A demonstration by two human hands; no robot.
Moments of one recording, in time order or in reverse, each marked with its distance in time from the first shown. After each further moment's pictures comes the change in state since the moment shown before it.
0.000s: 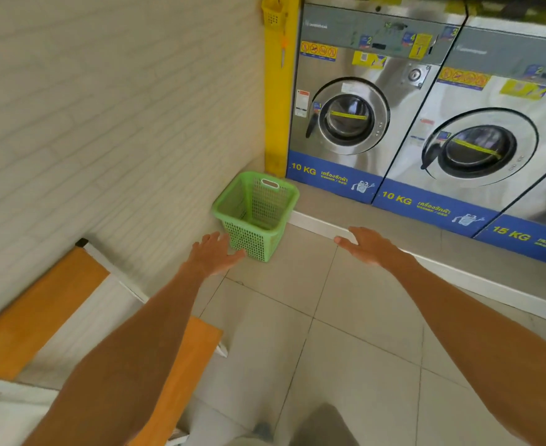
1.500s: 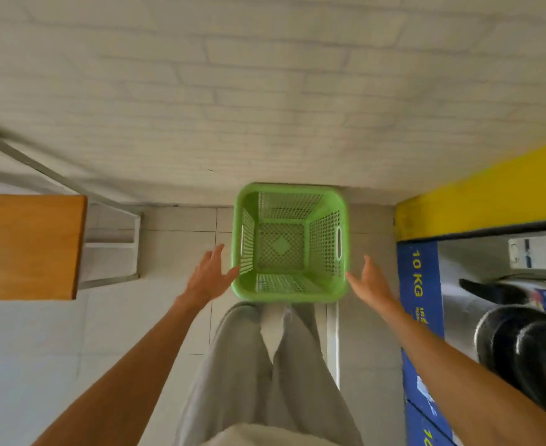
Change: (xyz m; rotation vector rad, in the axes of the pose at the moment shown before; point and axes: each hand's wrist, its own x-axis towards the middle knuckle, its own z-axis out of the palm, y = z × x) left_hand 0.553 0.057 0.050 -1.064 0.069 -1.164; right_hand 0.829 -0.128 -0.048 -0.304 -0.565 -0.486
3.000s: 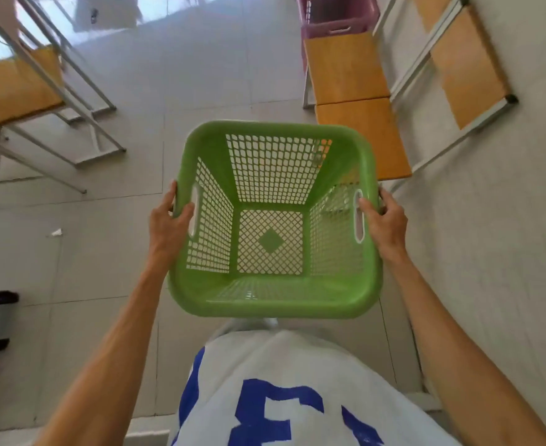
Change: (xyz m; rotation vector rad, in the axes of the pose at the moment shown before) left_hand -0.496 -0.272 0.095 -1.178 1.526 -0.789; right_hand -0.308 -0.335 0.231 -0.200 -0.434 -1.259
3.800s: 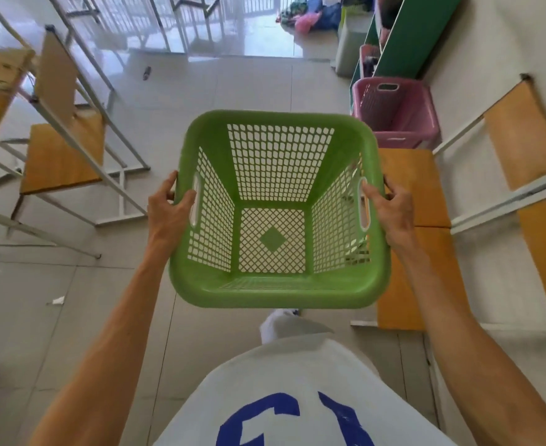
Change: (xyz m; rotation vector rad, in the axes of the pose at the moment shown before) left_hand 0.446 0.091 -0.073 -0.172 0.180 0.088; right_hand 0.373 -0.302 0.219 0.055 -0.091 -0.188
